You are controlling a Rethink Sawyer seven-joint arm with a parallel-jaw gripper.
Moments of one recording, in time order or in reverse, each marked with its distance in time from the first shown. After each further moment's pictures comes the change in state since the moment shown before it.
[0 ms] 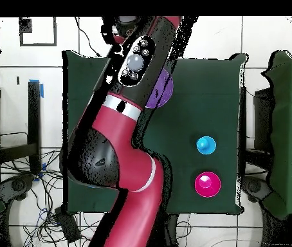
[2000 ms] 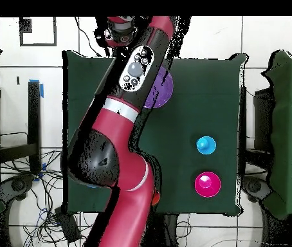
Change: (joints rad) arm 0.052 0.105 0.148 0.032 0.011 -0.089 0.010
